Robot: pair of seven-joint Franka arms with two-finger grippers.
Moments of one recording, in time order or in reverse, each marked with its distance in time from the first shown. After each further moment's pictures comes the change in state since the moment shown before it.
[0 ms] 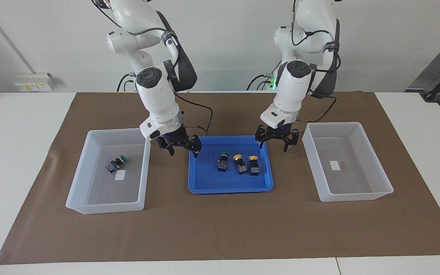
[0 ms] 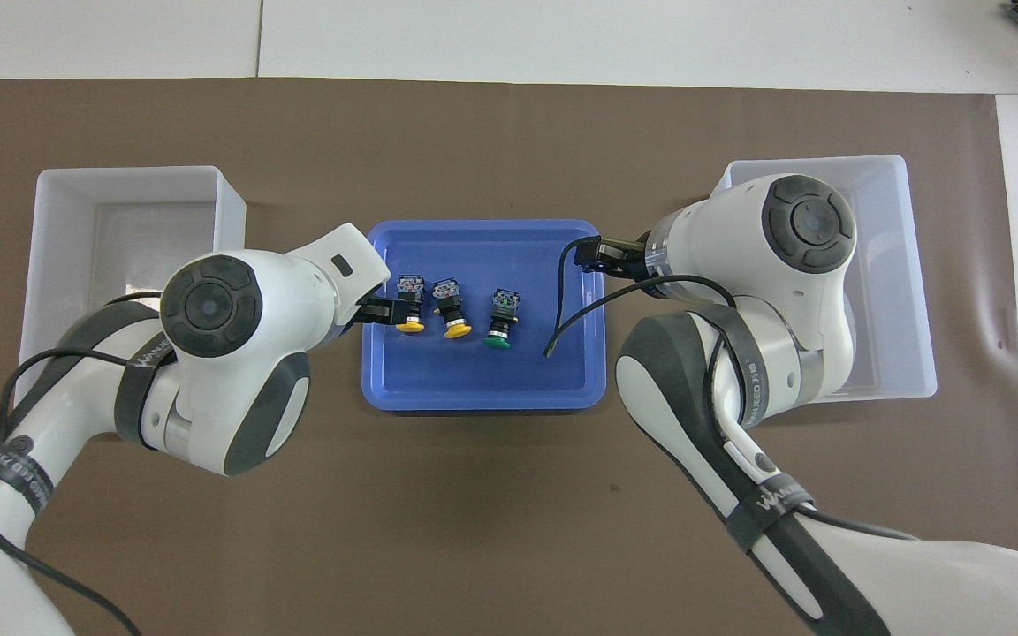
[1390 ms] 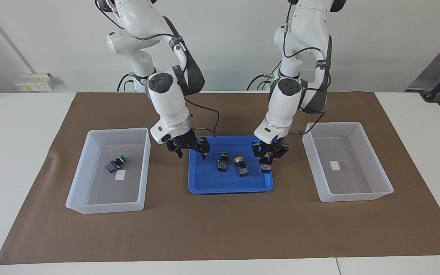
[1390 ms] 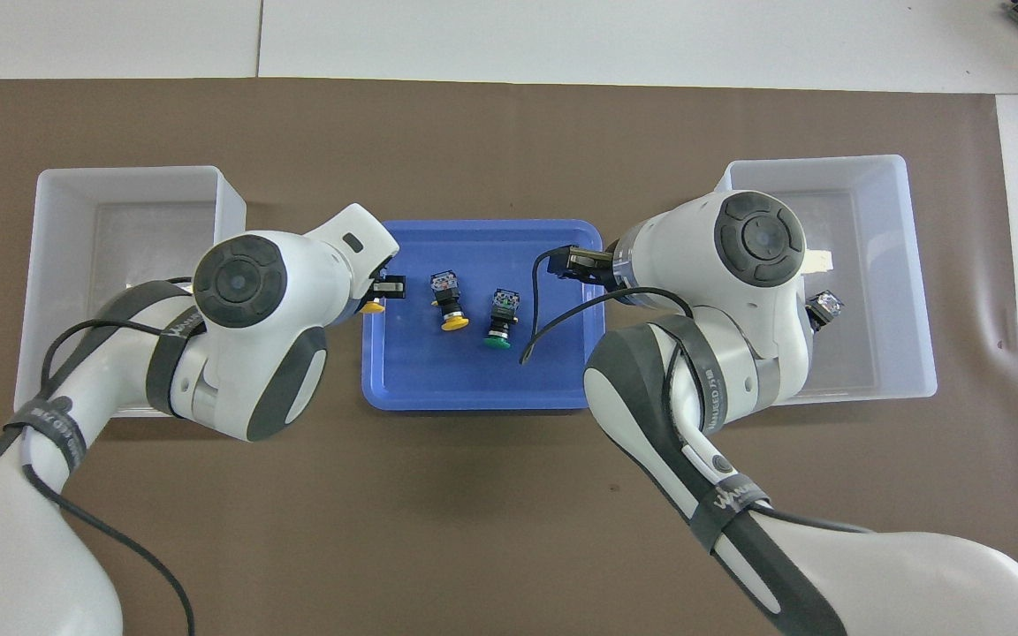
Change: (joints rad) left arm 0.023 0.053 0.035 0.070 0.000 -0.011 -0.080; right arm 0.048 0.035 0.000 0.000 0.003 0.067 0.001
